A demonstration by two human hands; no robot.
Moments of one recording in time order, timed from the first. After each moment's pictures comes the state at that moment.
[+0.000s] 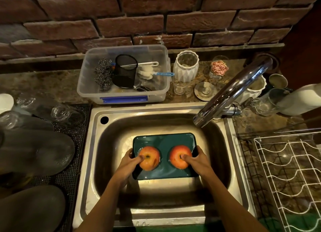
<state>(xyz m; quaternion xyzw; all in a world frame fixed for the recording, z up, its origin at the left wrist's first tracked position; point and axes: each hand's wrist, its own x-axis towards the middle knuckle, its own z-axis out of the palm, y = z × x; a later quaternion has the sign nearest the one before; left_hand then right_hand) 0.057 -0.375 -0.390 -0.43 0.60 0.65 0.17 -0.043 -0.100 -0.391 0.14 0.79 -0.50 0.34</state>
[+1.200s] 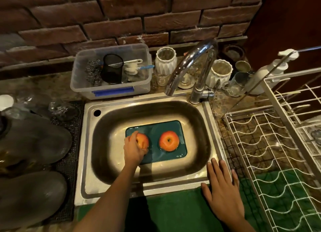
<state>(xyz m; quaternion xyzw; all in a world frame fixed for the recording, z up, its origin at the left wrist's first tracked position) 0.048 -0.305 -0.345 -0.32 0.87 0.37 0.11 0.115 0.034 -0.324 -0.14 0.98 -0.02 0.13</state>
